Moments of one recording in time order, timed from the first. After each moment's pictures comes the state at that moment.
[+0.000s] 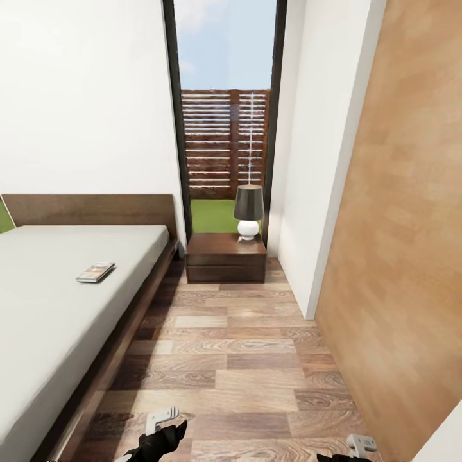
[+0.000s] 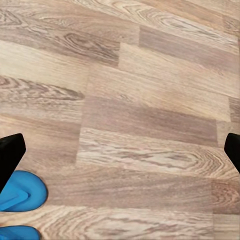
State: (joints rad) left arm -0.39 -0.07 0.21 -0.32 0.05 -0.08 -0.19; right arm -0.43 -0.21 -0.16 -0.13 -0.04 0.02 0.54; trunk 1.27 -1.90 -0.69
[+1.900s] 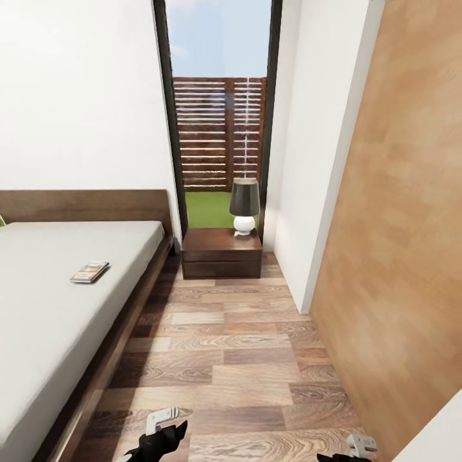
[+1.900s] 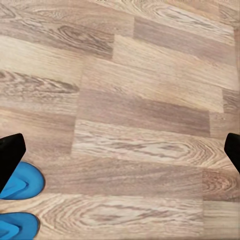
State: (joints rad) left arm -0.39 -0.07 0.21 -0.32 0.05 -0.08 -0.19; right arm -0.43 -0.21 -0.16 -0.13 -0.04 0.02 0.54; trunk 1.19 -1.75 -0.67
